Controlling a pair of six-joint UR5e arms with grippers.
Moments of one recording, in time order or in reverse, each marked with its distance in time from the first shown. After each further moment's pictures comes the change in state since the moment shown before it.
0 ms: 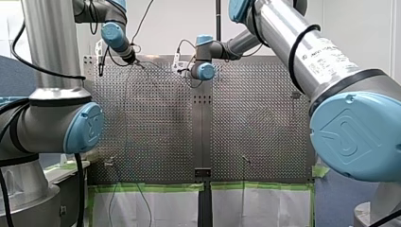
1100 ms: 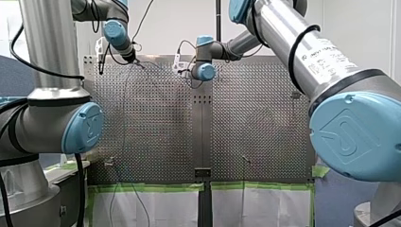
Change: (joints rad) left arm -0.024 0.000 0.008 -0.019 -0.056 0.007; right arm -0.004 0.003 0.000 0.000 -0.003 0.000
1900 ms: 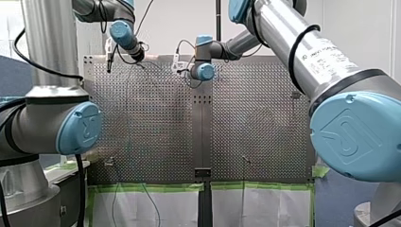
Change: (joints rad) left arm -0.067 -0.072 0.078 0.008 0.028 0.056; right arm 0.008 0.000 -0.005 0.002 -0.001 -0.011
